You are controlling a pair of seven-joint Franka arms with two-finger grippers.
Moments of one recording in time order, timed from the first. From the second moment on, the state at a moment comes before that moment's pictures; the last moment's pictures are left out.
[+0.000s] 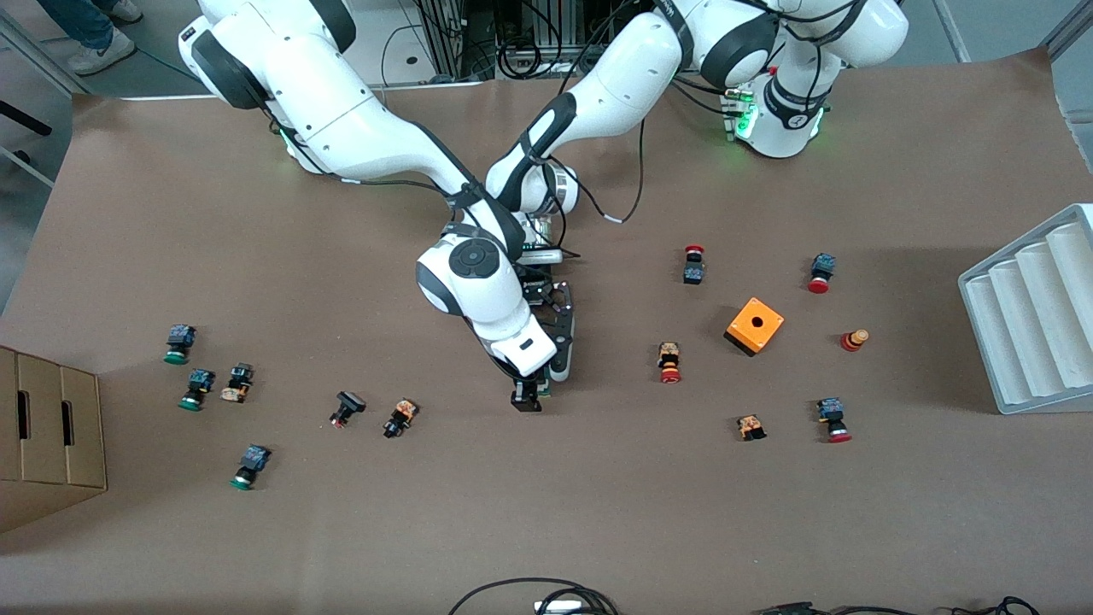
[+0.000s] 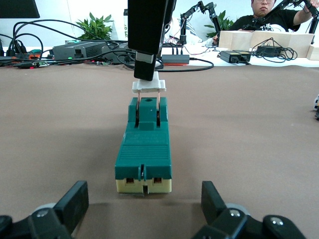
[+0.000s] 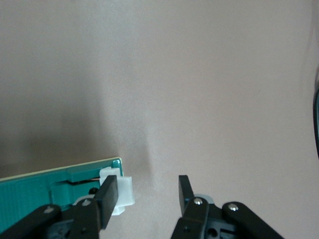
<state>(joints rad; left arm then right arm) -1.05 0.97 -0.10 -1.63 1.80 1.99 -2.57 0.62 0.76 0.05 -1.56 -0.22 2.70 -0.63</state>
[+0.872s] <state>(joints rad) -1.05 0.97 -0.10 -1.63 1.80 1.99 -2.57 0.61 0.78 0.05 -1.54 -0.22 2.72 -0.63</state>
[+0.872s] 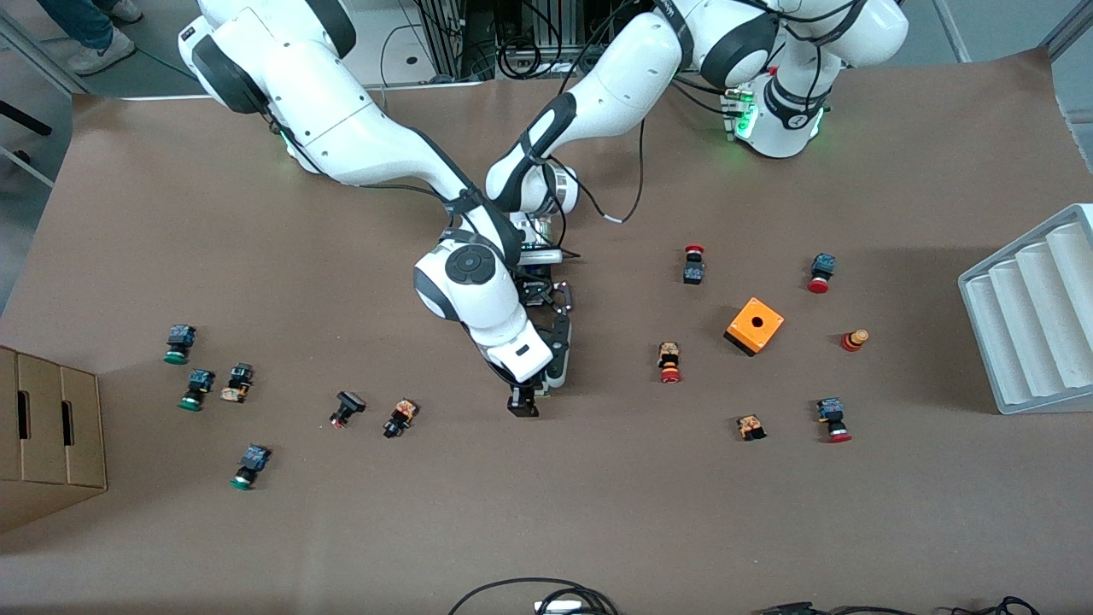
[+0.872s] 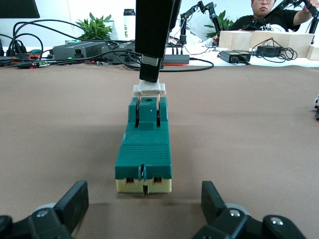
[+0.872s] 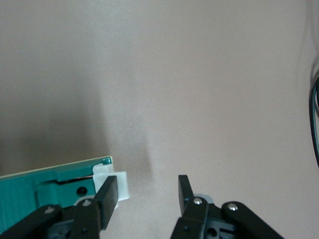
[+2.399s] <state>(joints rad) -1.05 0.97 -0.10 -1.63 1.80 1.99 -2.57 0.61 0.79 0.05 -1.54 -0.22 2.73 -0.63</state>
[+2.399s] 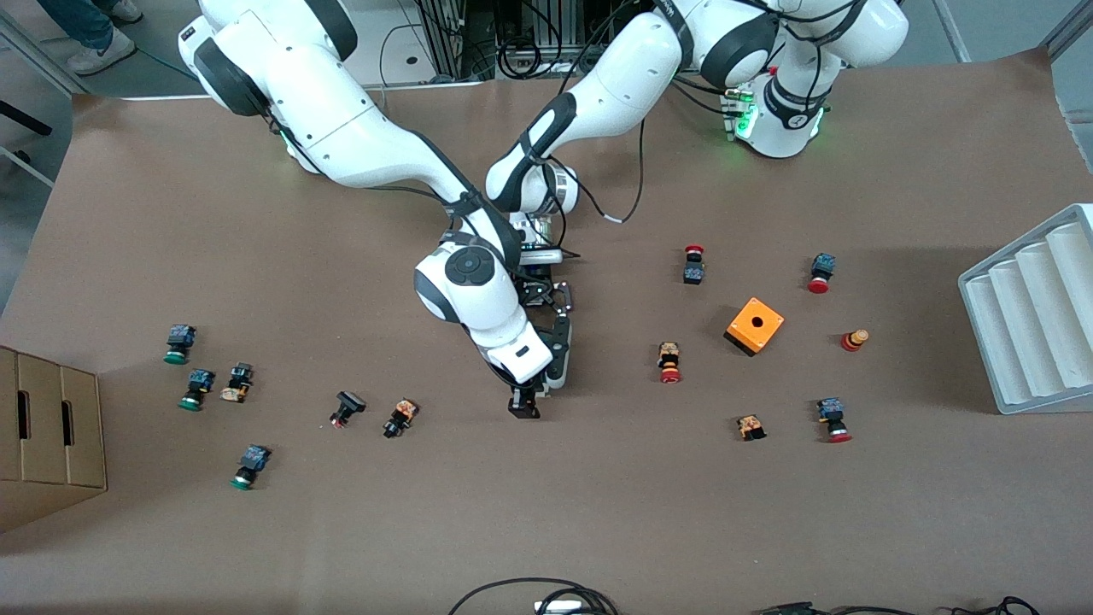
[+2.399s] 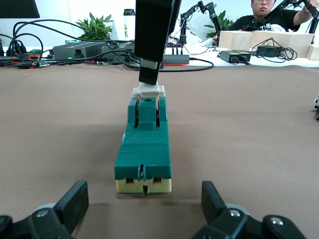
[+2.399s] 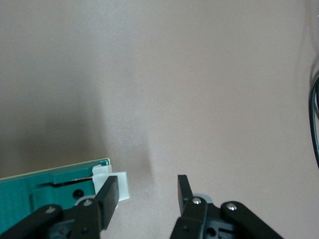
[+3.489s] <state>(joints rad) -1.05 0.97 -0.10 -1.63 1.80 1.99 -2.57 0.59 0.76 0.05 -1.51 -0.21 2.73 -0.53</state>
